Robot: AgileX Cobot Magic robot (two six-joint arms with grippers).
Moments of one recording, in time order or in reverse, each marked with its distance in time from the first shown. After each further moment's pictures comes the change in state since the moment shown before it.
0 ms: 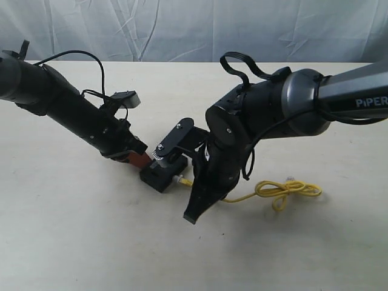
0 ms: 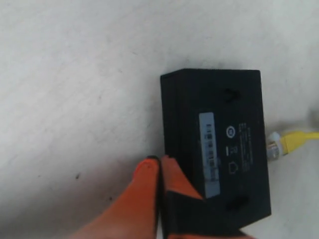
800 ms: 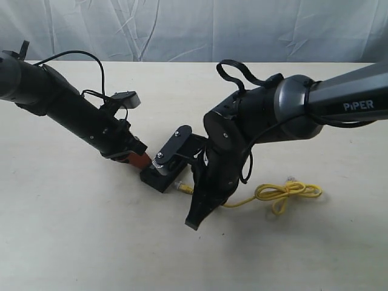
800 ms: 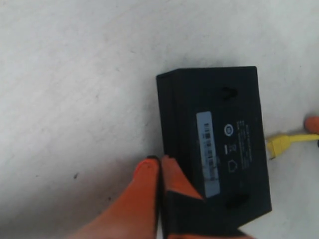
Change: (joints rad) left arm 0.000 0.000 0.000 0.000 0.005 0.008; right arm 0.000 0.032 0.000 0.023 -0.001 -0.058
